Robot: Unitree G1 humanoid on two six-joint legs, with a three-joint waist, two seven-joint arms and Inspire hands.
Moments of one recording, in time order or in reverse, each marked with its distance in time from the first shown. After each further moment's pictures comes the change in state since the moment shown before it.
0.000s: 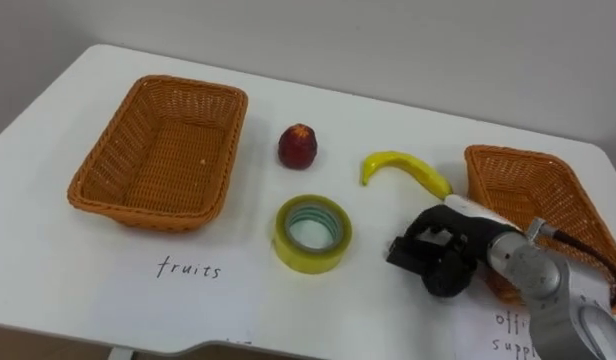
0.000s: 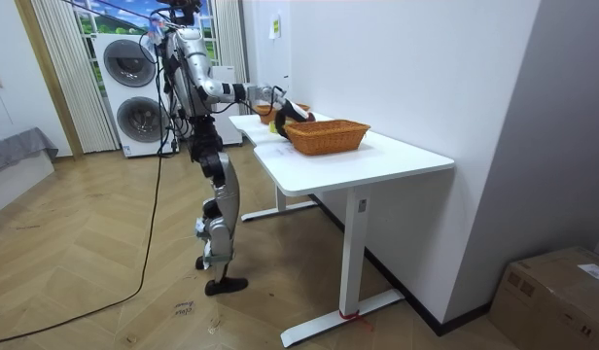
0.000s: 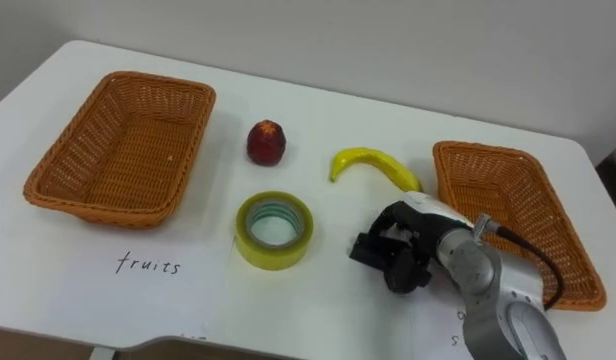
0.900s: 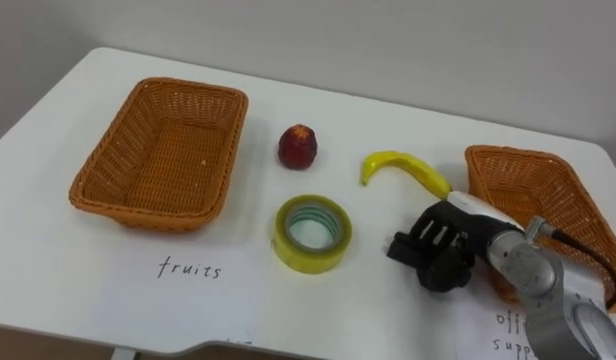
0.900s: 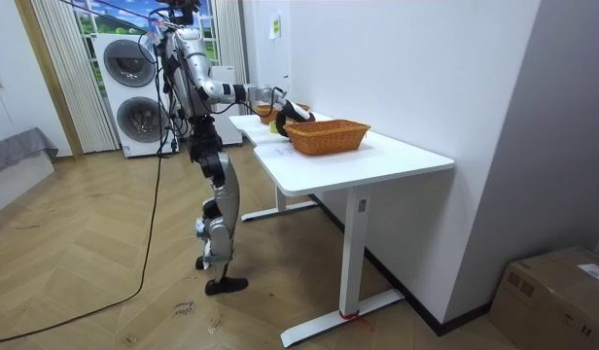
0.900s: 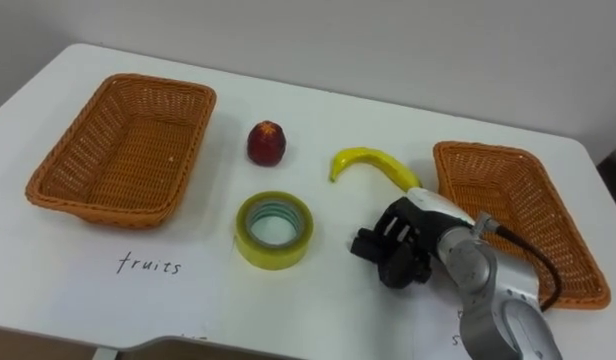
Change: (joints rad) left arm 0.000 0.000 -0.004 0.013 -0.018 -0.005 0.030; right arm -0.001 0.004 -0.005 0.019 0.041 0.001 -0.026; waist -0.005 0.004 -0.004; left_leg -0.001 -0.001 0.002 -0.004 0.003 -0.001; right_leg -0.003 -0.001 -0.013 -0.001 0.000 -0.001
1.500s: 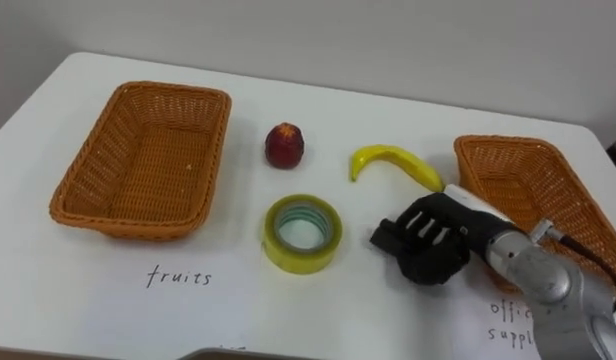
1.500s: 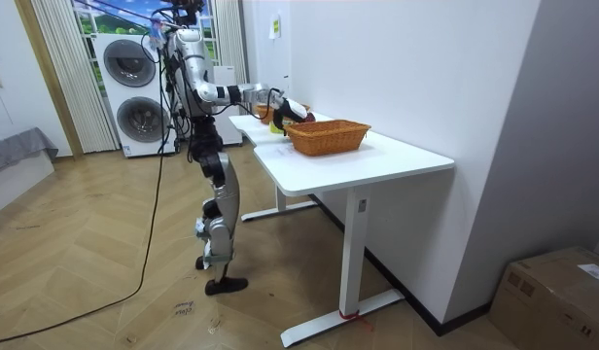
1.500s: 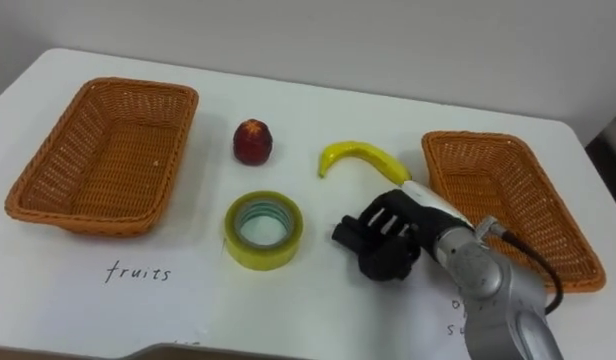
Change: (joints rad) left arm 0.016 -0.008 0.027 0.037 -0.027 -0.021 0.018; right arm 0.052 0.039 -0.101 -0.141 0.182 -0.043 -0.039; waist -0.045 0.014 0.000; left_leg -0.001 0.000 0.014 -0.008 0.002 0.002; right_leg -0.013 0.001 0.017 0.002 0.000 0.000
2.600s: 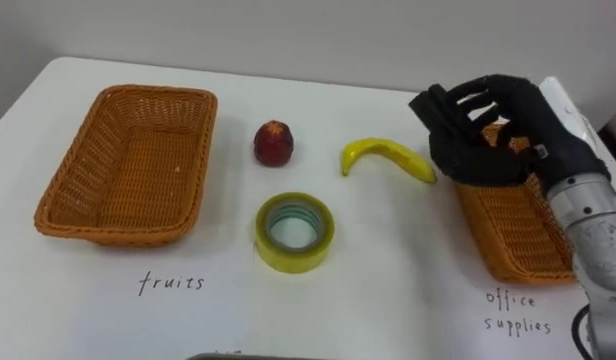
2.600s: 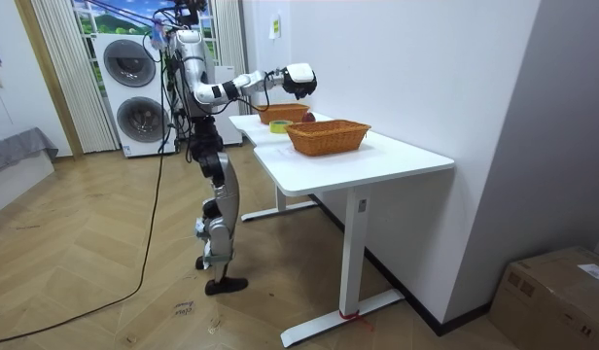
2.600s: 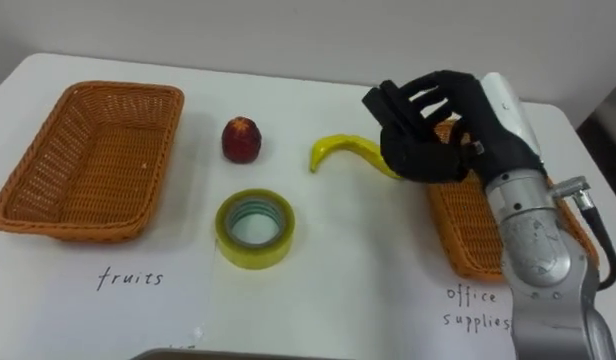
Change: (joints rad) left arm 0.048 -0.018 0.022 -0.003 -0.005 -0.062 -0.045; right arm 0.004 -0.004 -0.162 -0.157 0.250 -0.132 -0.388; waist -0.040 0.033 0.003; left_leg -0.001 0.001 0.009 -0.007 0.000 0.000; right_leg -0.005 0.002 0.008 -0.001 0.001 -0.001
